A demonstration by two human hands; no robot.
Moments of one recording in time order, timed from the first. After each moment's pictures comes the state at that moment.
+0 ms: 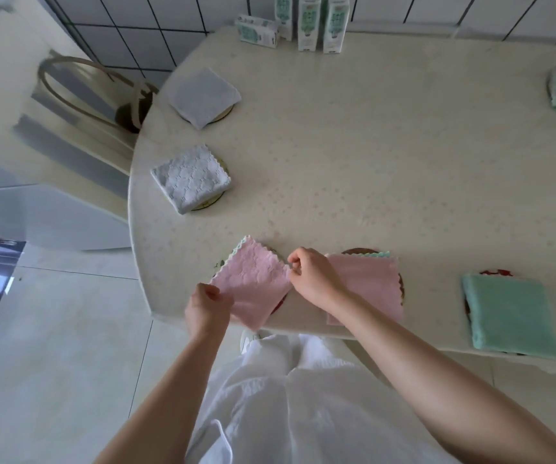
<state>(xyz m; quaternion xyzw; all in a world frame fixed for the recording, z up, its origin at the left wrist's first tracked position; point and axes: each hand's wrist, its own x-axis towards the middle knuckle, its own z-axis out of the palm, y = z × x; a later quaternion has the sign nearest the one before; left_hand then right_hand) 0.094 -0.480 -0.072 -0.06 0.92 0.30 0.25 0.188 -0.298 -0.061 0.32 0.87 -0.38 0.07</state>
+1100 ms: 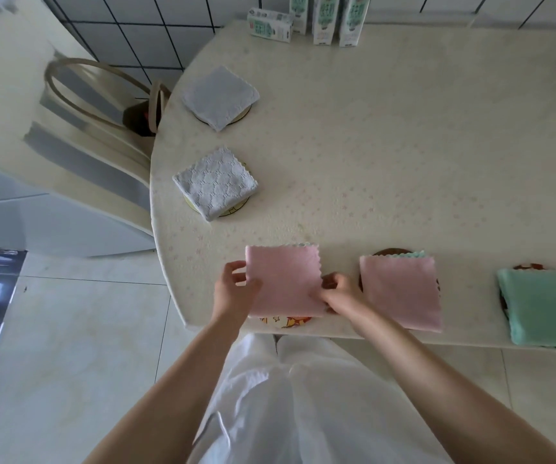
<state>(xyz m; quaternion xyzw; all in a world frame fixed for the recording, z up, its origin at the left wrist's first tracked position) 0.038 -0.482 -0.050 -0.02 0.81 0.45 0.38 0.176 -0.338 -0.064 0.54 0.60 -0.57 0.12</state>
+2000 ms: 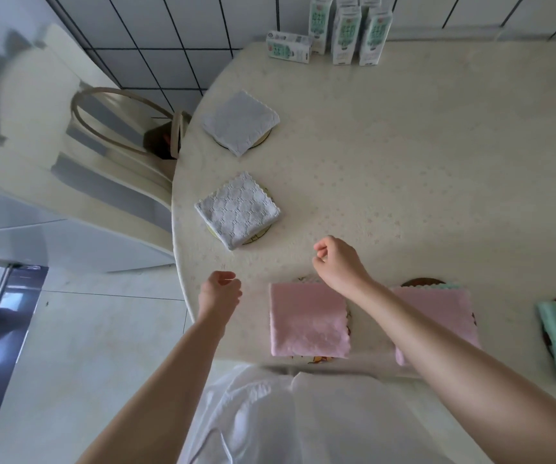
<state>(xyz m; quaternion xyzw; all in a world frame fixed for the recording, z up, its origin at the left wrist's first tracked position) -0.052 -0.485 -0.063 -0.08 0.84 0.41 0.35 0.072 -0.295 -0.050 0.40 0.83 -0.39 0.06</state>
